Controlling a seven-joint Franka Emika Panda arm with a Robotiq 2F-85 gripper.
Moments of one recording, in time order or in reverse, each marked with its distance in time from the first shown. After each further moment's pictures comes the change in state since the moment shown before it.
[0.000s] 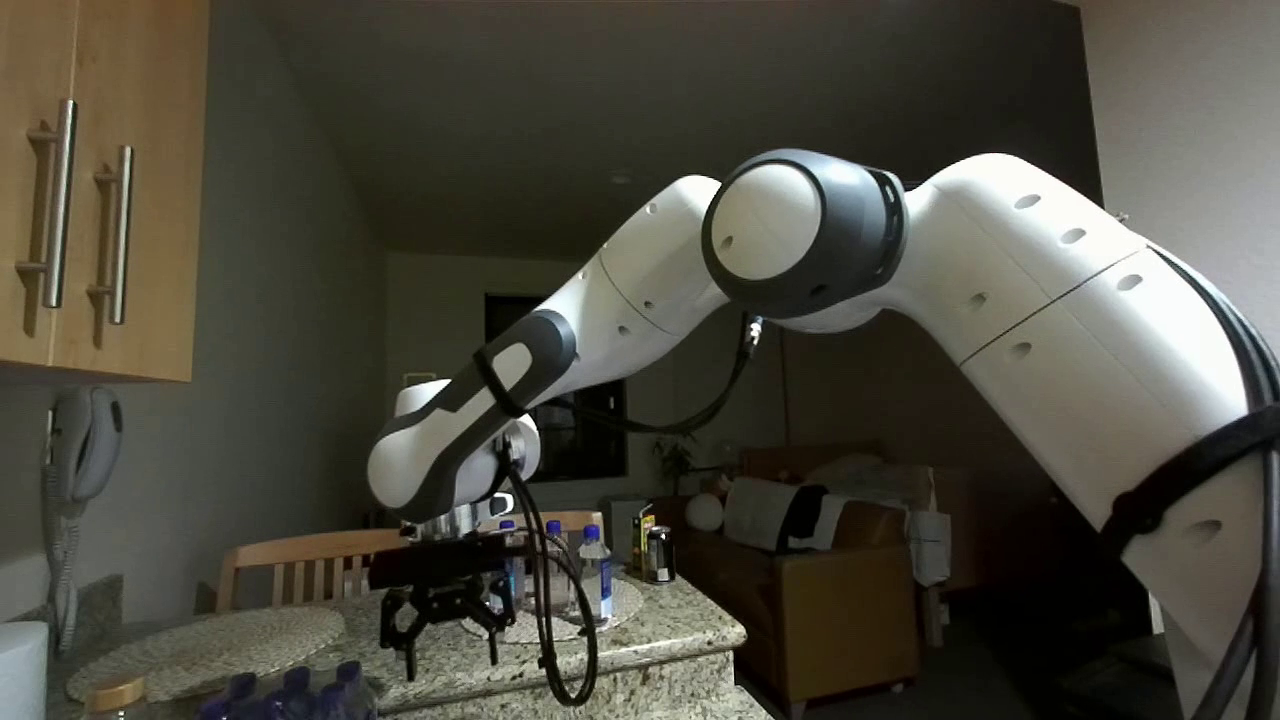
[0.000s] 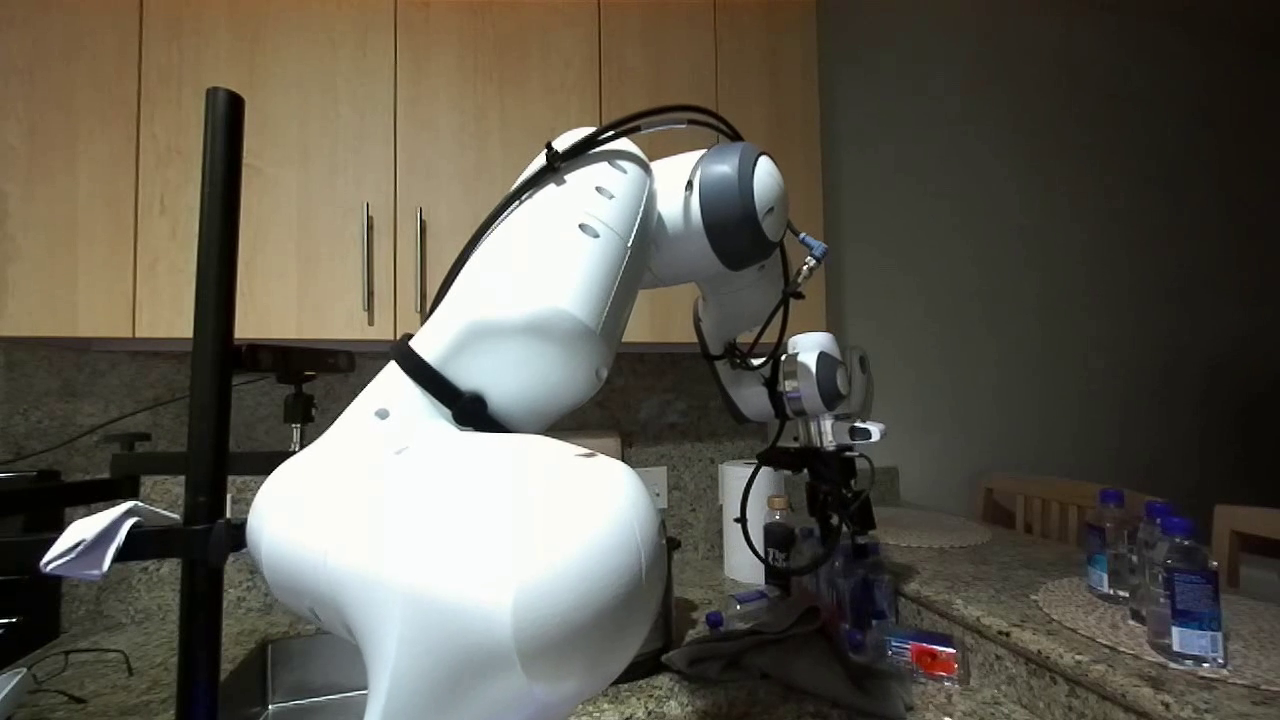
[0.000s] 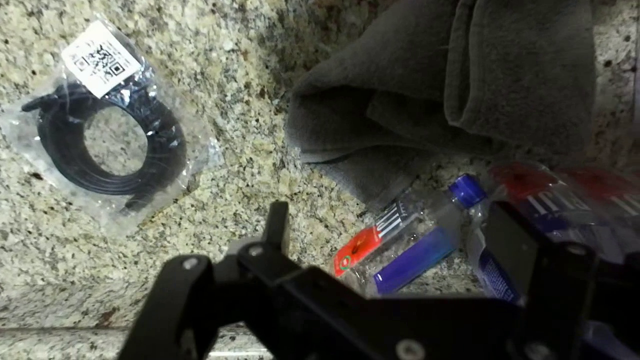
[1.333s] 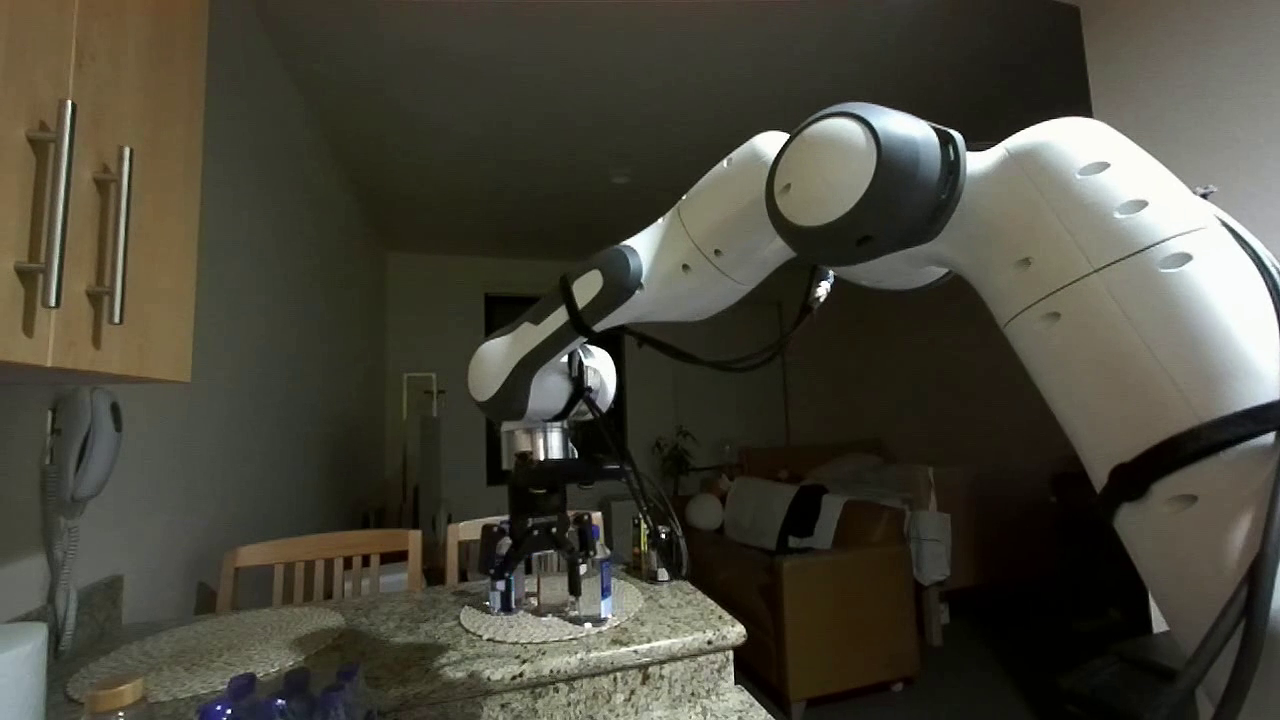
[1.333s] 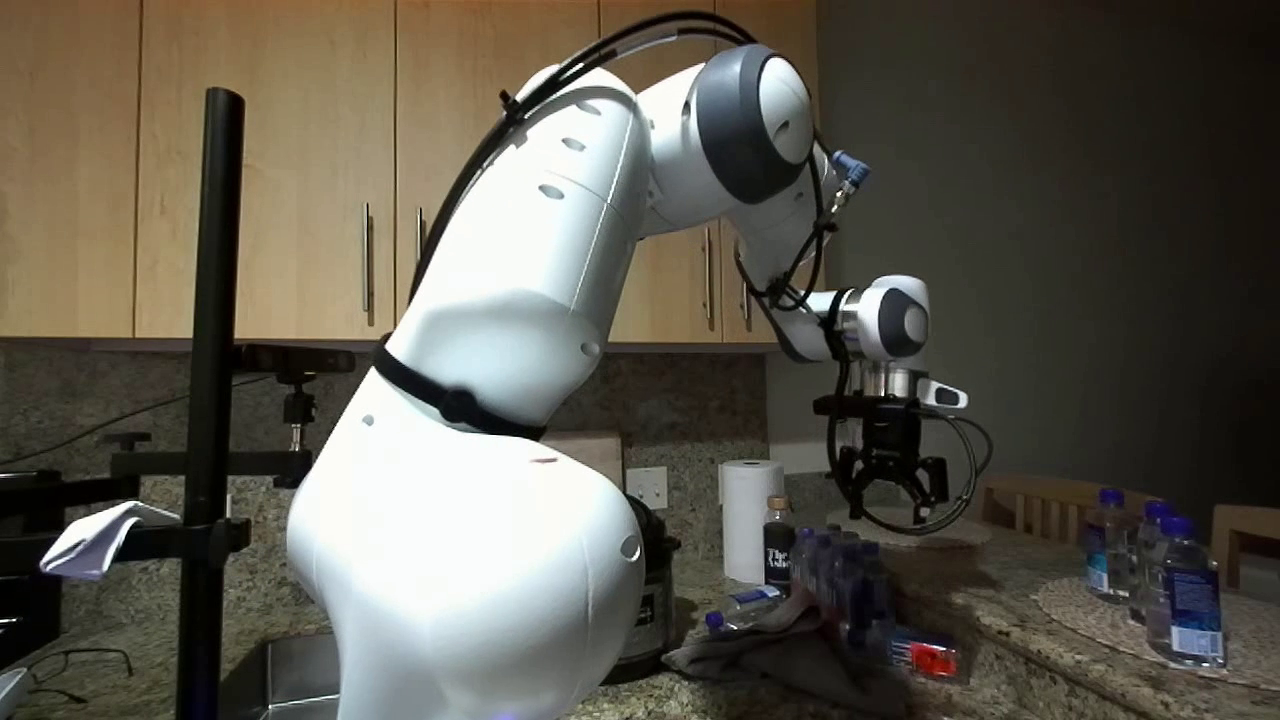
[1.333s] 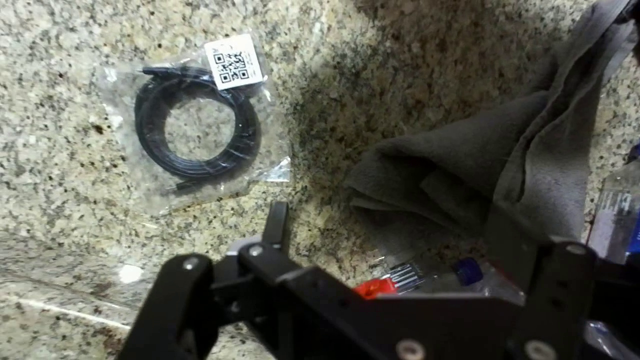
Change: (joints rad) arm -0.216 -0.166 0.047 -0.058 0.168 -0.254 -0.660
